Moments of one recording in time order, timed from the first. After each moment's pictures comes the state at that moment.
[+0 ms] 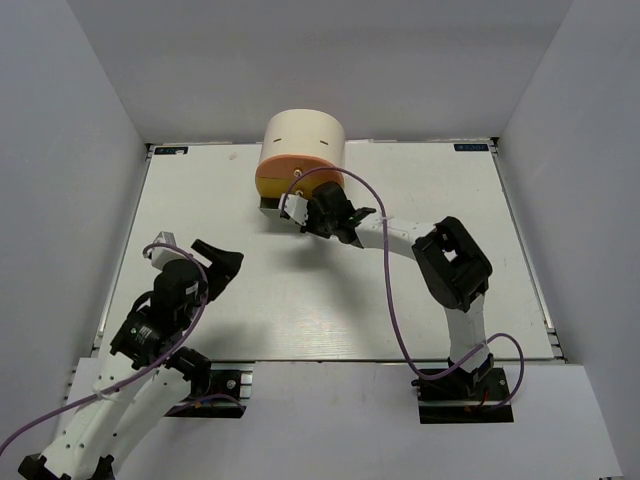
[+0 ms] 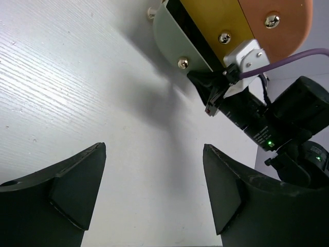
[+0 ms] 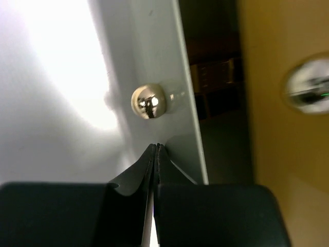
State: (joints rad) left arm -0.50 0.48 0.68 -0.68 -0.33 -1.08; right arm 0.76 2.02 1.36 -0.04 -0.10 -0.70
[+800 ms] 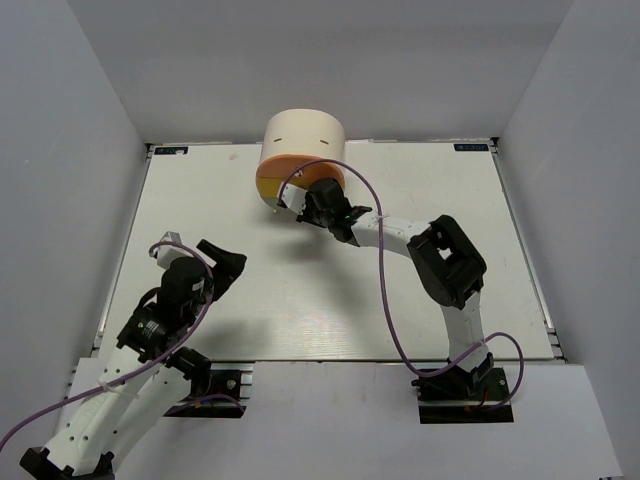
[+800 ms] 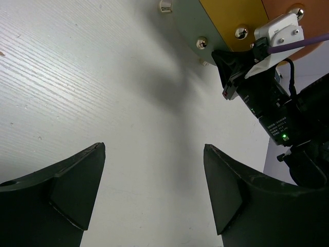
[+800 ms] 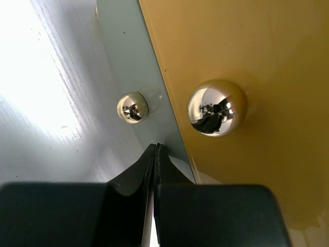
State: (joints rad) left arm -0.50 0.51 0.65 -0.66 -0.33 -1.09; right arm 0.77 2.06 1.41 0.08 0.07 -0.70
